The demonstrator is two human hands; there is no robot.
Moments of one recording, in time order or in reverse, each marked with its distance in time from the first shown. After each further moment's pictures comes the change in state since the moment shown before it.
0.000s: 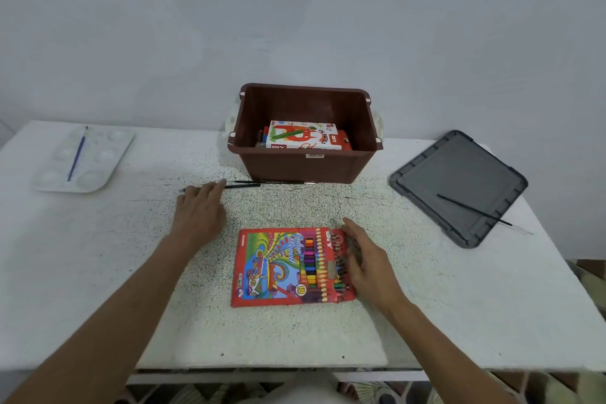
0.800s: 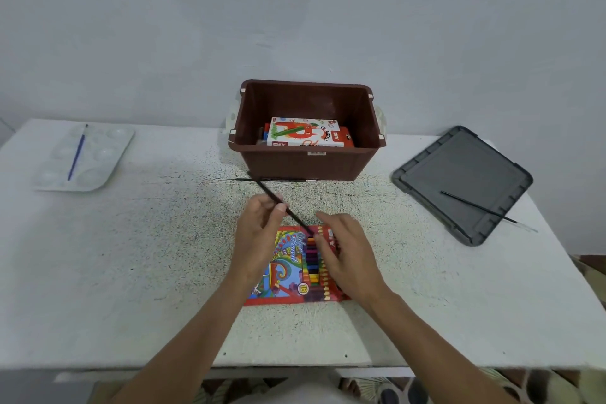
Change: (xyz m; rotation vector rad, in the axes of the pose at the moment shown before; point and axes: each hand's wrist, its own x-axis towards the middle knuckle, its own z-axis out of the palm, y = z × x) left_hand -0.064 0.122 -0.040 -1.446 0.150 -0.175; right_hand 0.020 -0.039 0.019 -0.085 0.132 -0.201
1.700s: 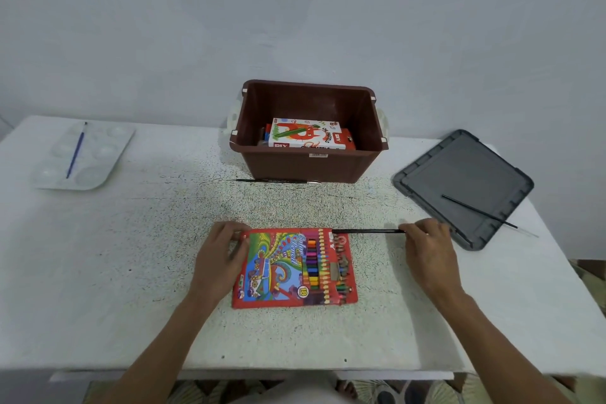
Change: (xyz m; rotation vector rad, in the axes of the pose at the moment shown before) left_hand 0.000 -0.072 -0.071 0.614 0.002 0.176; right_hand -0.014 0.099 -0.076 -0.567 0.153 0.113
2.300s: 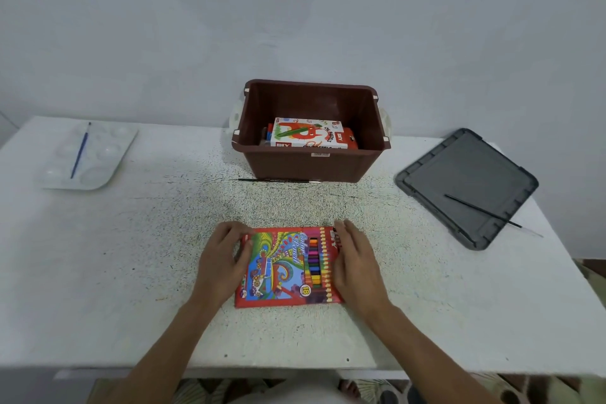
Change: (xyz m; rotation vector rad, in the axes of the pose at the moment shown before) left_hand -0.002 -0.006 0.004 0.135 0.019 0.128; right_hand -0.032 -0.110 0.034 0.381 -0.197 -0.049
